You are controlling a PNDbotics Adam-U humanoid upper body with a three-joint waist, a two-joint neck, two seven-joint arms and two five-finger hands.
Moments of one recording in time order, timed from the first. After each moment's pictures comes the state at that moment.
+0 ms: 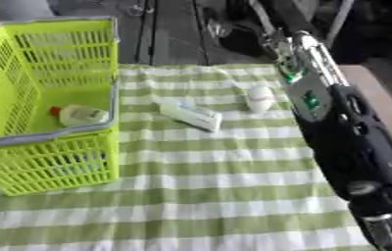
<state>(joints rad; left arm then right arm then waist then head) -0.16 0.32 0.14 -1.98 0.24 -0.21 0.10 -0.80 -0.43 0.13 -1.41 0.69 -0.09 -0.01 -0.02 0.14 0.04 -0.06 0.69</state>
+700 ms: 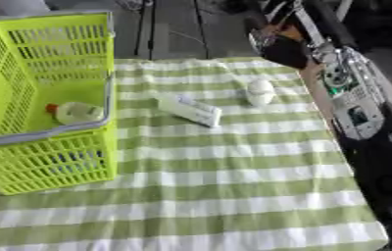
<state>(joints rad) -0.17 0.31 0.14 -1.98 0.23 -0.21 0.09 -0.72 -0.45 0.08 -1.47 0.58 -0.05 0.03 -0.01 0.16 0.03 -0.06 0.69</state>
